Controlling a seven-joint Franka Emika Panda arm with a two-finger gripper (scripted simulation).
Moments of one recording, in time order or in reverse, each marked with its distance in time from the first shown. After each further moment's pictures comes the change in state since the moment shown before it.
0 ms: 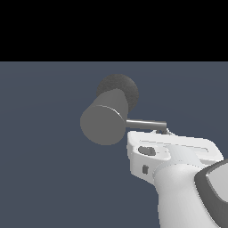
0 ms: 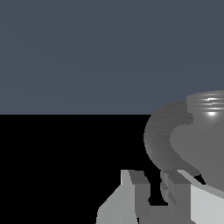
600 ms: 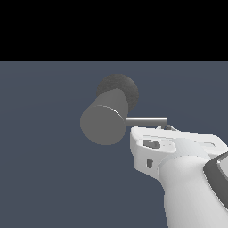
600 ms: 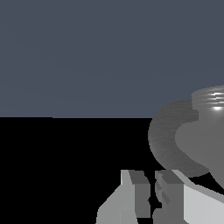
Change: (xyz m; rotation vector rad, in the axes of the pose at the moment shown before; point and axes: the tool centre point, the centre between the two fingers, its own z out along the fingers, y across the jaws) arm -0.013 -0.008 -0.001 0.017 0.029 -0.005
